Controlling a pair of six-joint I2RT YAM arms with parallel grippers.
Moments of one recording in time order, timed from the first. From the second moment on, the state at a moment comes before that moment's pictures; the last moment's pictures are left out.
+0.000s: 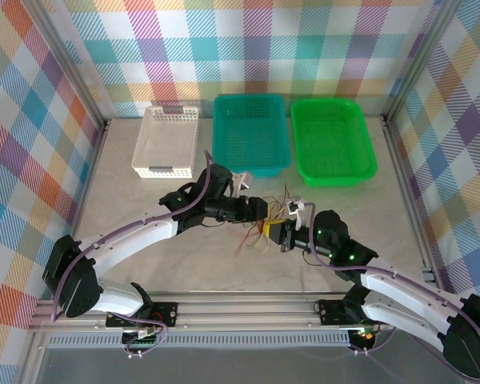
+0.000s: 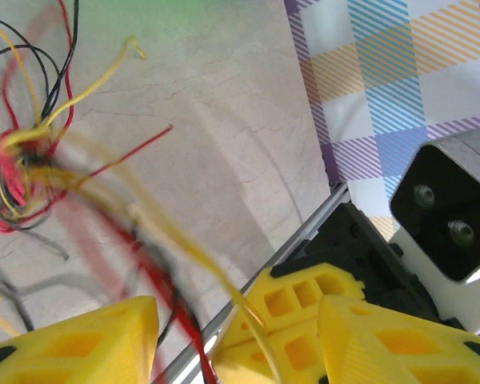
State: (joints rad) left arm -0.80 1.37 1.05 -0.32 0.45 -0.80; right arm 0.78 0.81 0.39 0.13 -0.30 0.59
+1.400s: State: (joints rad) left arm -0.92 1.14 0.65 0.08 0.47 -0.79; right arm 0.78 0.89 0.79 -0.19 -0.30 0.49
